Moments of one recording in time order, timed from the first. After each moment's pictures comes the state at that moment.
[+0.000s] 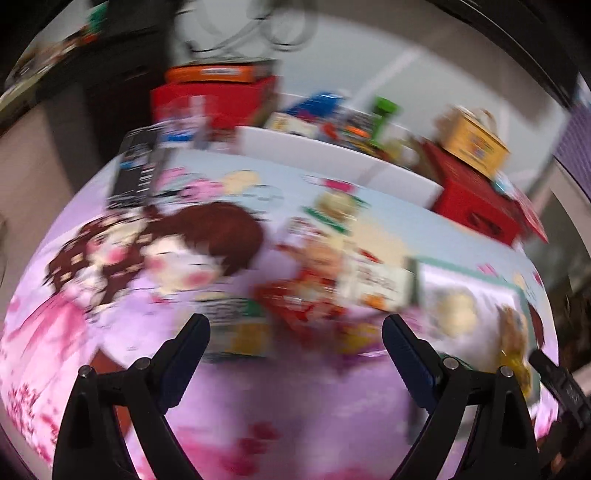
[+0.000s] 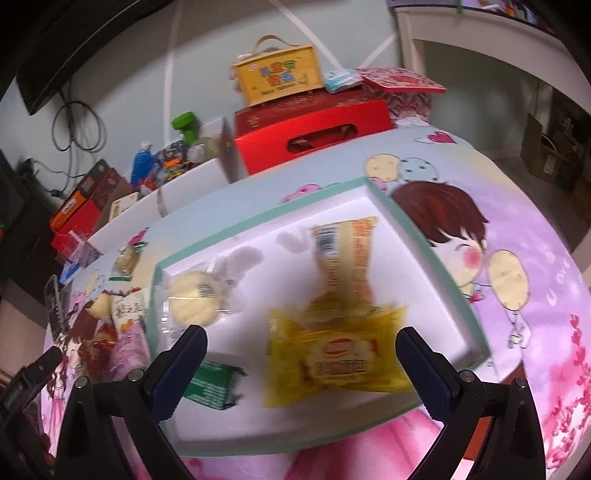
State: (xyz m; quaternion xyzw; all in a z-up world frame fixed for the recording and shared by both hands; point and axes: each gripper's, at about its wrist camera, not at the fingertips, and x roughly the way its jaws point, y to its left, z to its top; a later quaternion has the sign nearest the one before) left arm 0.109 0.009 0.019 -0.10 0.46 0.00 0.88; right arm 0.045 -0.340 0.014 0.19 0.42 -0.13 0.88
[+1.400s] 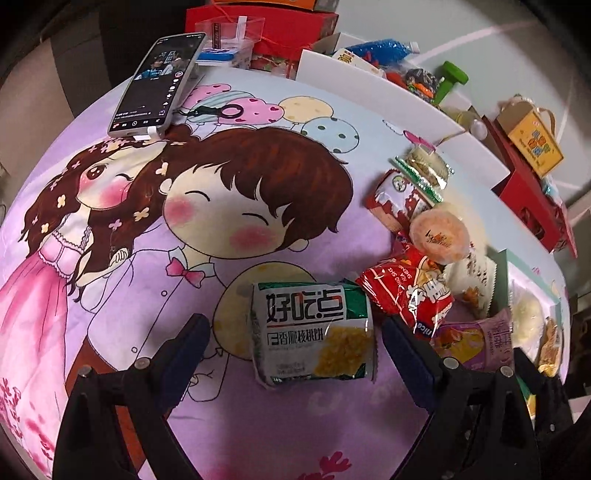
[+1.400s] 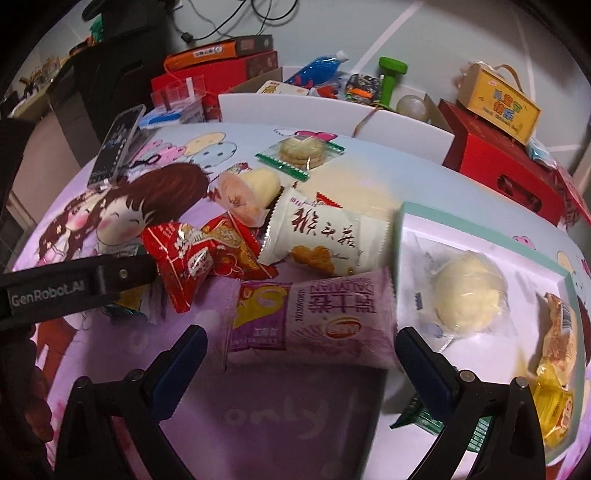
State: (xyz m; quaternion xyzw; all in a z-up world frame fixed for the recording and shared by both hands) left arm 0.153 0.053 -0.059 -0.13 0.55 0.02 0.82; right arm 0.123 -0.117 -0.038 -0.05 0.47 0.05 0.88
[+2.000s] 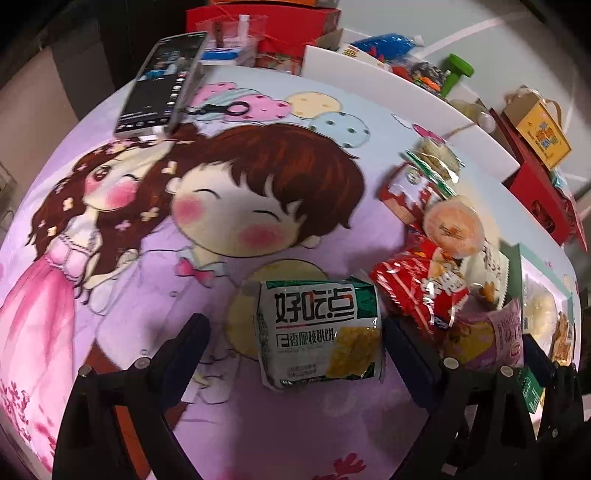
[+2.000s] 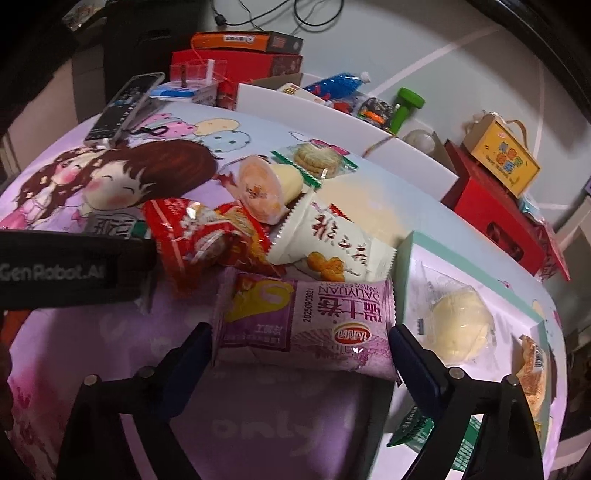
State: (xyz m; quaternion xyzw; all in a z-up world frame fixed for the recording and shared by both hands) left arm 0.153 0.056 -0.062 -0.11 0.56 0.04 0.82; right arm 0.119 -0.088 -0.047 -0.15 0.44 0.04 0.88
